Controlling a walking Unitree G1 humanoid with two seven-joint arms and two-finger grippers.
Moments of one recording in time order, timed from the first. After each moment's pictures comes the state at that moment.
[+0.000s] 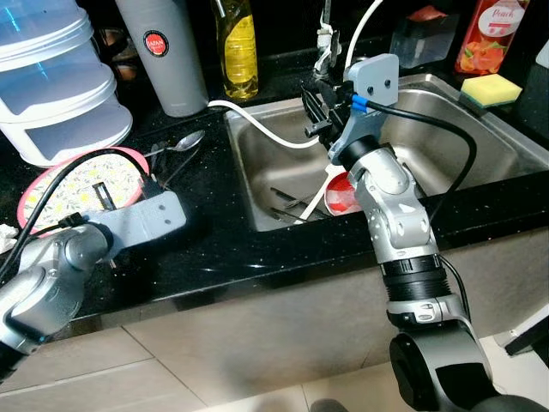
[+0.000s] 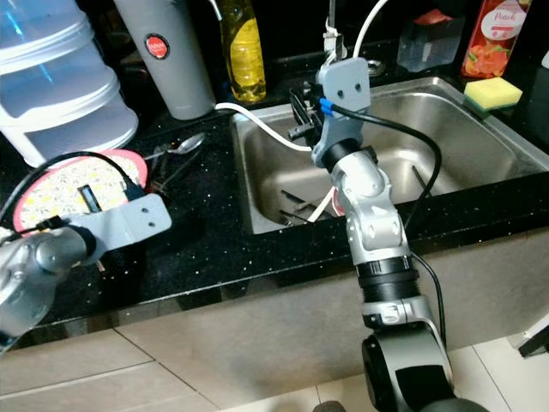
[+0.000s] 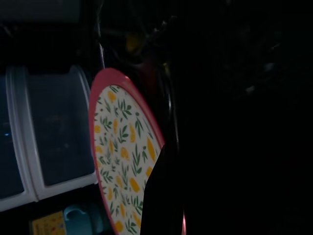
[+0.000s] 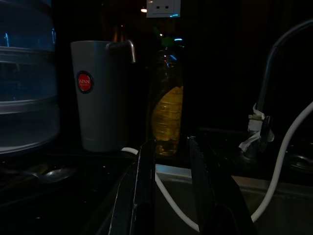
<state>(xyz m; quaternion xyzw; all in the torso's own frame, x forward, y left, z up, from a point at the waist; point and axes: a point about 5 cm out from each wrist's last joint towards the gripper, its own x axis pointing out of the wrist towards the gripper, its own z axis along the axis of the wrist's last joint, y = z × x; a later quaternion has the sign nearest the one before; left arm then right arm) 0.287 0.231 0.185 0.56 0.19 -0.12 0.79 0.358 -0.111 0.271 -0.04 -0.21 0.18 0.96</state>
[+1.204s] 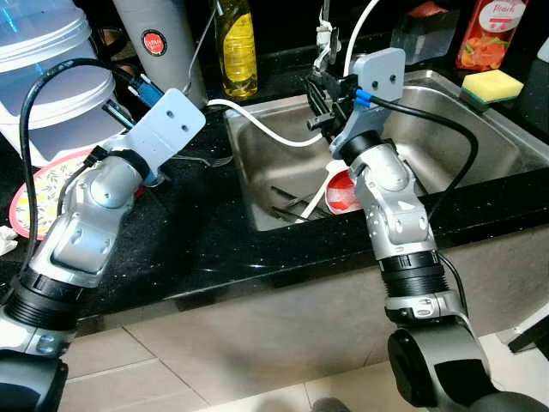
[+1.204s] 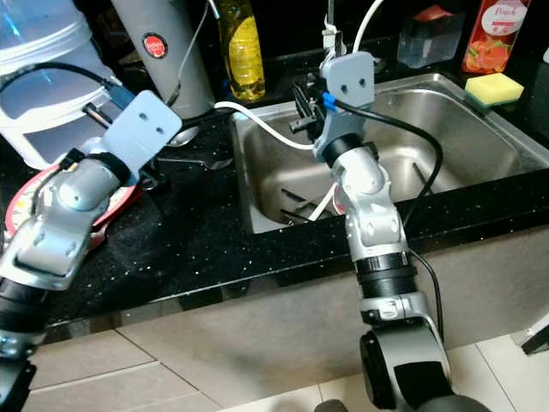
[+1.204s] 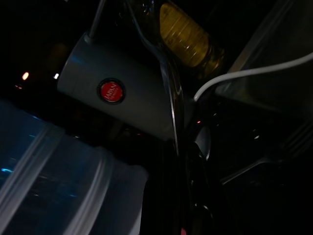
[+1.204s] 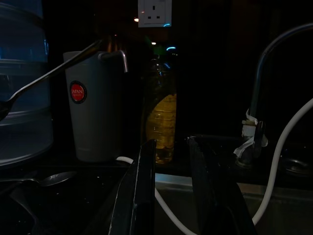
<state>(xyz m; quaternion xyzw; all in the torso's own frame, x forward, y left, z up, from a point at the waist) 0.331 0.176 0.257 0.37 -0.07 -0.07 0.92 0.360 -0.111 0.275 -0.03 -0.23 0.17 0.96</state>
